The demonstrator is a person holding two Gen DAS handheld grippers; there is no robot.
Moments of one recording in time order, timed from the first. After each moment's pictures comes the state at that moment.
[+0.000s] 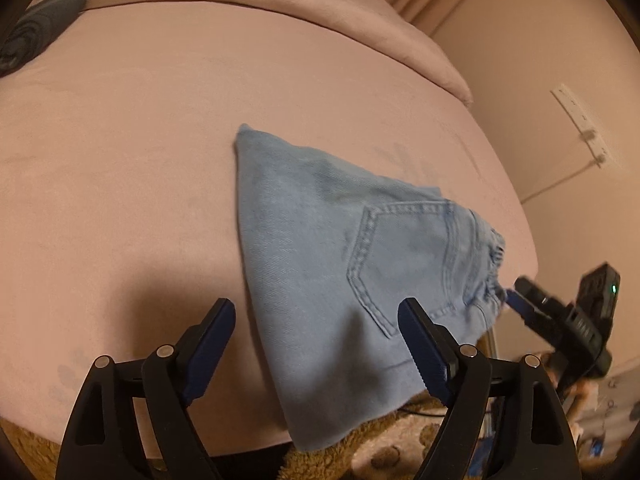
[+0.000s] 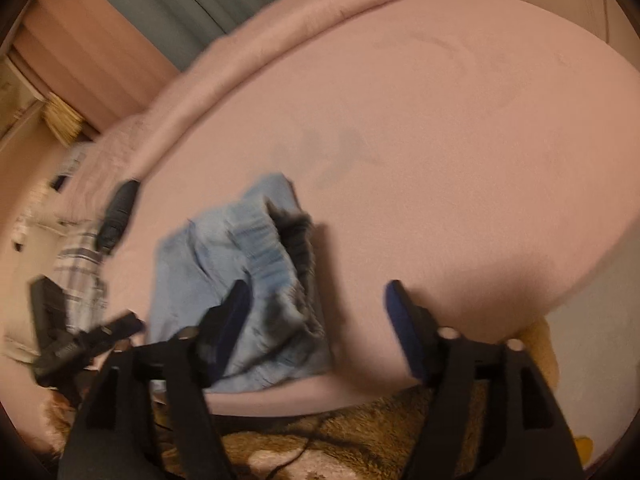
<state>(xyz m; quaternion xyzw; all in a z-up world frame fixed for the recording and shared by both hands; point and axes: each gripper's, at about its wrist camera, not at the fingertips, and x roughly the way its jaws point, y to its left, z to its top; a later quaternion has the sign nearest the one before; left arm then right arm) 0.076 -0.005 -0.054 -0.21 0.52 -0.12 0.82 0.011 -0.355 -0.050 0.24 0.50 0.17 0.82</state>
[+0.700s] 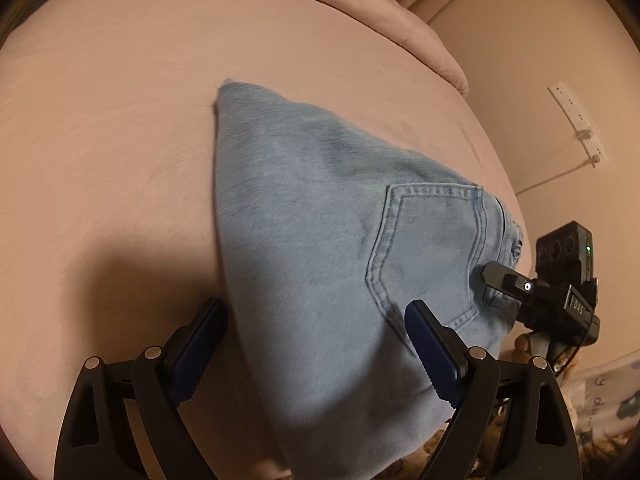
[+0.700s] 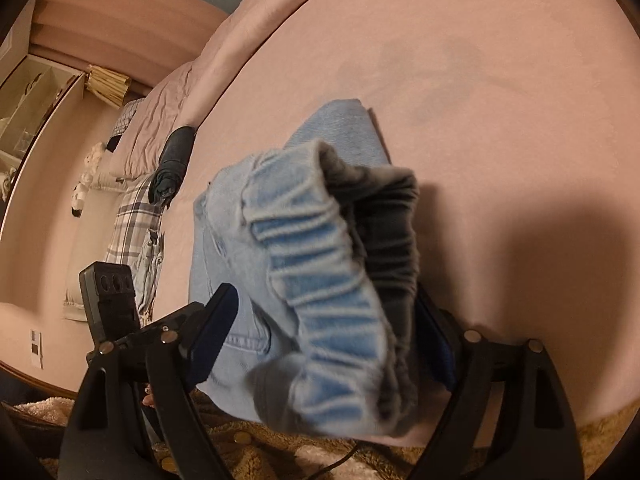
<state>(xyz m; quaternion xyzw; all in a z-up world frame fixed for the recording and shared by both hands) 0.099 -0.010 -0.093 -0.24 0.53 -0.15 0.80 0.062 -0.296 -0.108 0.28 0.57 0.31 0.71</state>
